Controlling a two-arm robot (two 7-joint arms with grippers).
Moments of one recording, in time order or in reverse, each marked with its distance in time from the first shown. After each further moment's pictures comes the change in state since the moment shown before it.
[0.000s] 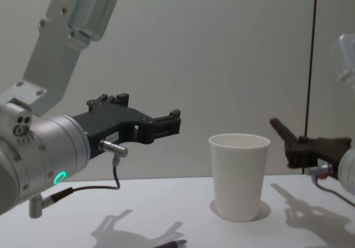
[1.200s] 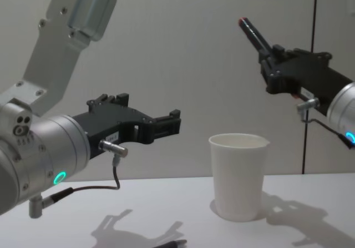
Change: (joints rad) left arm 0.000 0.000 0.000 0.000 0.000 0.000 0.000; right arm 0.100 0.011 0.017 0.087 -0.085 -0.495 0.195
